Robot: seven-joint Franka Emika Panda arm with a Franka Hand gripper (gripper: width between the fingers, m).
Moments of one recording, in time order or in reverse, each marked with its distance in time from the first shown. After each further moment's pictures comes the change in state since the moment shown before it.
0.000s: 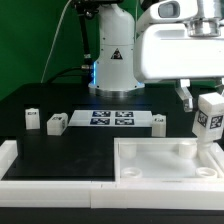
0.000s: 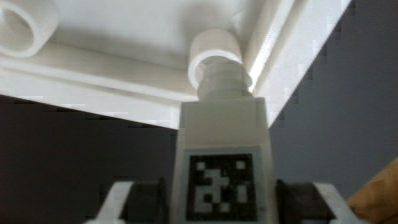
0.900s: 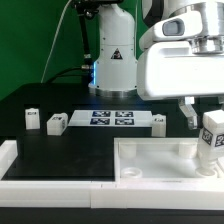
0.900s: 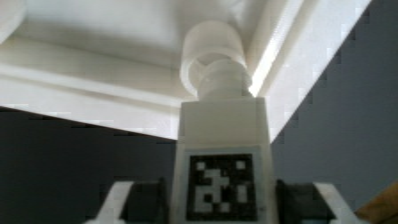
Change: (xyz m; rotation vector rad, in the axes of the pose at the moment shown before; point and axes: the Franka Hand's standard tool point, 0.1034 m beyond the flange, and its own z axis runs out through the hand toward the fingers) arm 0.000 0.000 0.022 -0.002 0.025 0.000
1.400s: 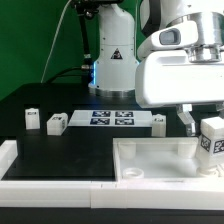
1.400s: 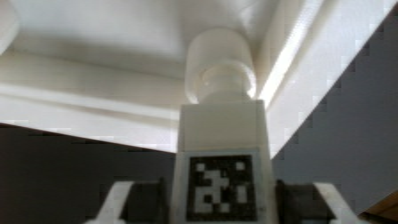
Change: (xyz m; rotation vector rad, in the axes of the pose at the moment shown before) arm -0.003 -0.001 0.008 -0.002 0.025 0.002
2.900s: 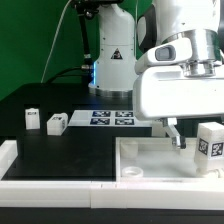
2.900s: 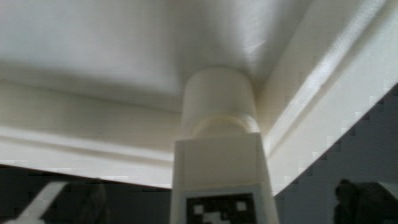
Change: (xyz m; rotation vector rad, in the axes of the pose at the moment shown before) arm -0.016 0.000 0.016 -0.004 0.041 -0.004
